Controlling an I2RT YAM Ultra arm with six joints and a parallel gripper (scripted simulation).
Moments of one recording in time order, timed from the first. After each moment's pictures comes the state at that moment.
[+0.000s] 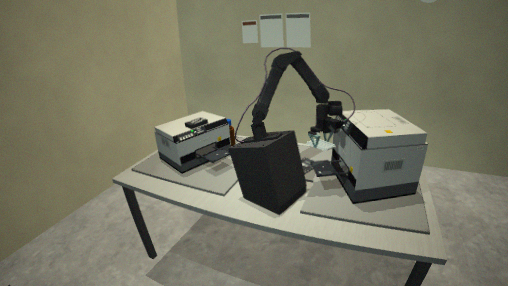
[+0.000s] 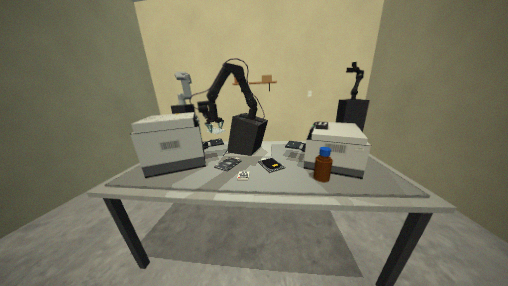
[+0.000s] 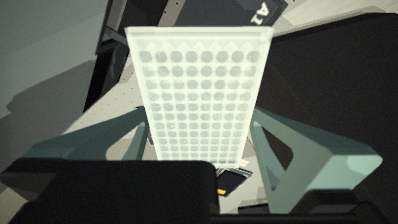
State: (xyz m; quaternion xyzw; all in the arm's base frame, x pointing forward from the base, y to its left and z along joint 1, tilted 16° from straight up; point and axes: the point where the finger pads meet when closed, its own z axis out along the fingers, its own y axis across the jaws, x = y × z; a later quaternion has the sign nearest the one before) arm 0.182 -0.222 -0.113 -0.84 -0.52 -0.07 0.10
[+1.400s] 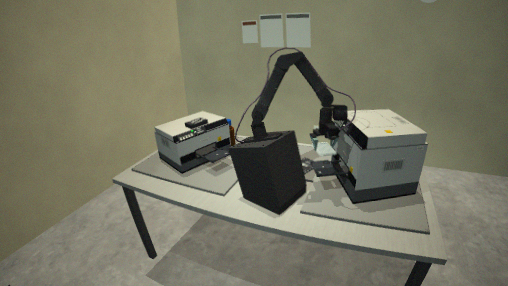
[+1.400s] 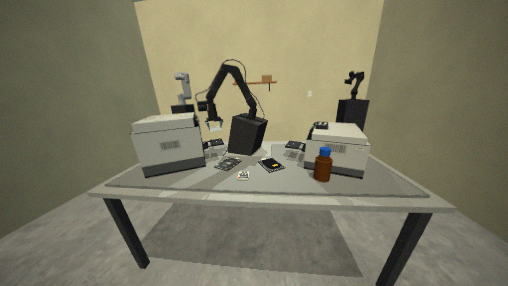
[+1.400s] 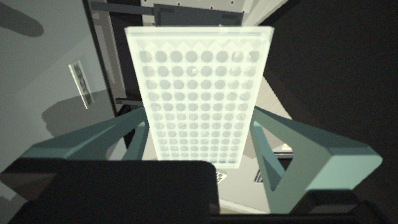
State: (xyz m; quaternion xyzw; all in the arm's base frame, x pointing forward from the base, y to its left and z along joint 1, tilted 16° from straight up) arm 0.137 -0.246 -0.122 -0.94 -0.31 -0.07 0.13
